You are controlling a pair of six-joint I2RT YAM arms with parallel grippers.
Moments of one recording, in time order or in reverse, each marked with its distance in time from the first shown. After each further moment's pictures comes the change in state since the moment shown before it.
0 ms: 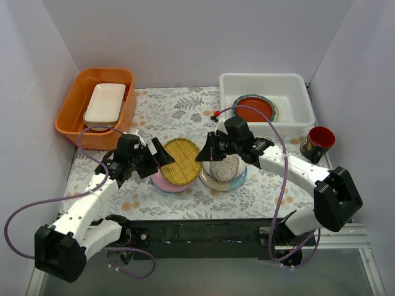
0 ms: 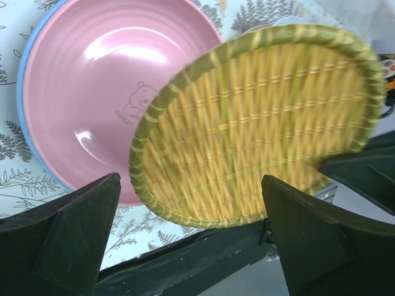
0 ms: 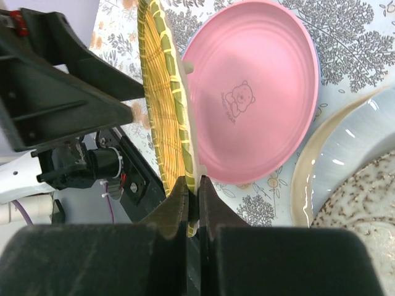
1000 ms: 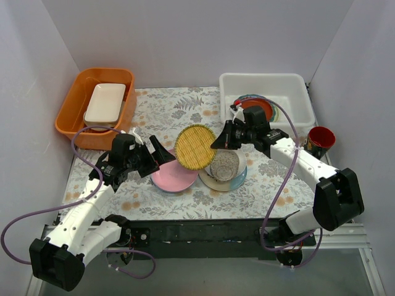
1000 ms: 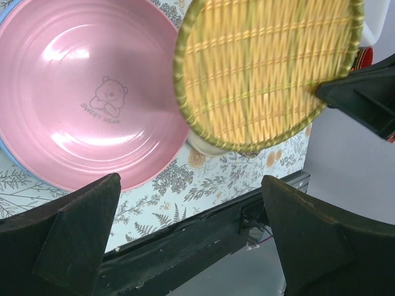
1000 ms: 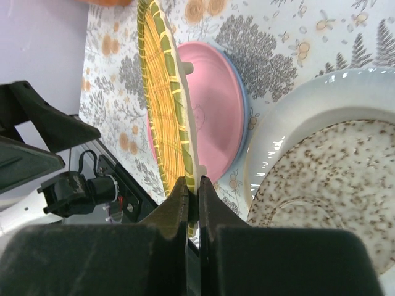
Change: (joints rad) left arm -0.001 -0.097 0.032 -0.024 0.052 -0.042; right arm -0.200 -0.010 0.032 -0.101 -0.055 -0.015
